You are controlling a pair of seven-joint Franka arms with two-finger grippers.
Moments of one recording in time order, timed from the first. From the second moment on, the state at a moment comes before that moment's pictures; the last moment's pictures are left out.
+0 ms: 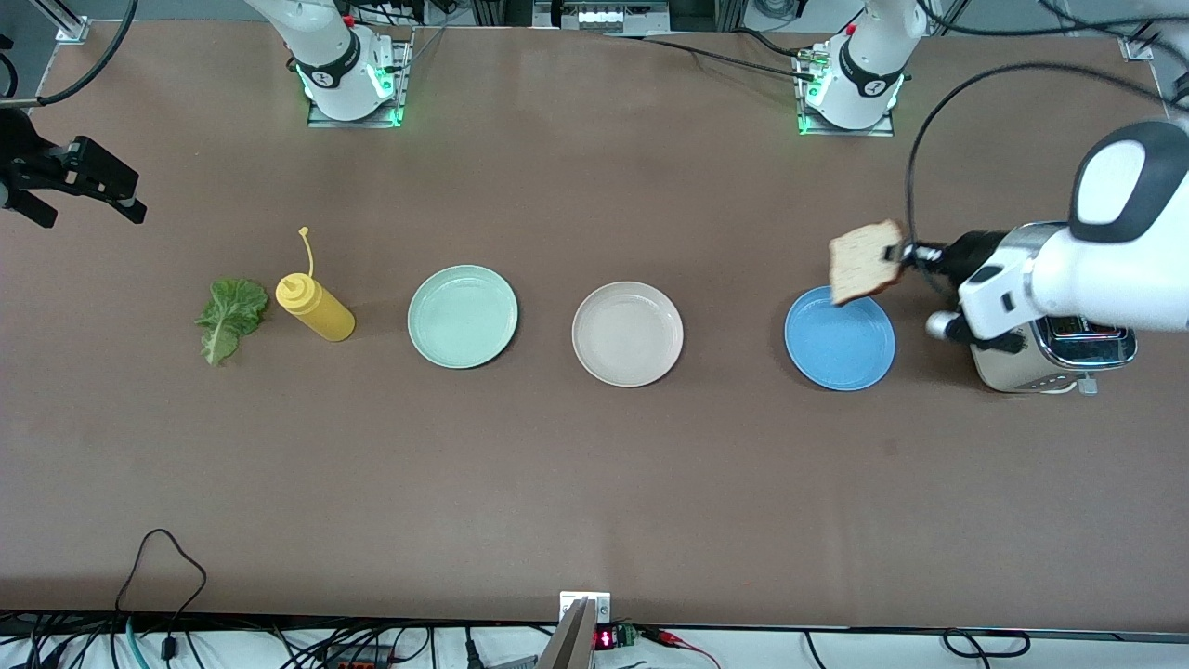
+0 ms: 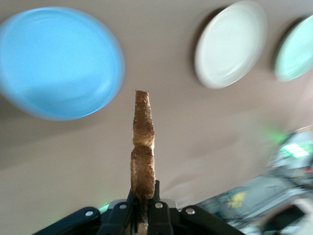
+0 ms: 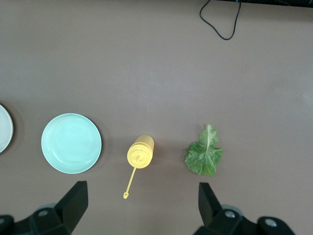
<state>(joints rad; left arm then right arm) 0.28 0.35 -0.37 -1.59 -0.39 1.47 0.01 0.03 -0.03 0.00 -1.55 0.00 1.62 -0.04</state>
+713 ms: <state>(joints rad) -0.03 0.49 -0.38 -1.84 -0.93 2.25 -0.01 -0.05 -0.02 -0.07 -1.73 0.25 1.66 -0.63</state>
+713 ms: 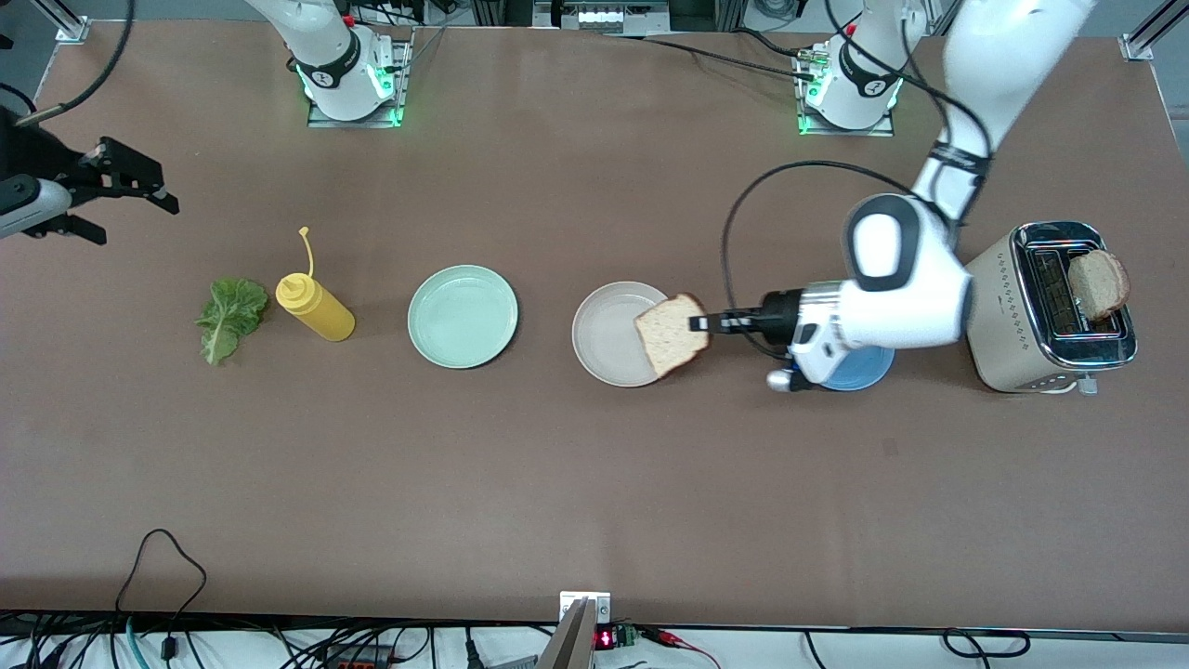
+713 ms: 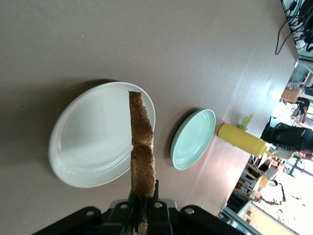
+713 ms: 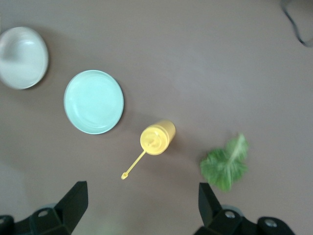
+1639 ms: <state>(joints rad) -0.12 0.62 -0.38 -1.85 -1.04 2.33 0.35 -0.34 0.36 -0.10 -2.11 1.04 1.78 -2.24</state>
